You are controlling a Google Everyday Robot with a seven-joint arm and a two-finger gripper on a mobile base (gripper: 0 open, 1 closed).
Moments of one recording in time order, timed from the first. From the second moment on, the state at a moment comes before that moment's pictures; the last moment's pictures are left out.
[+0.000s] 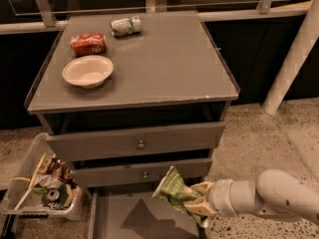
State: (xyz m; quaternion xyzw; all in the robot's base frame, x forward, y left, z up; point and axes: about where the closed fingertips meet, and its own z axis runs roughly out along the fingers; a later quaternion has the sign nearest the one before) arm 0.405 -0.117 0.566 -0.47 0.78 0.25 0.32
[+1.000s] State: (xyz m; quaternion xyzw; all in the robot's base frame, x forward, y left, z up) arm 0.438 -0.122 0.542 -0.45 0.80 0.21 0.34
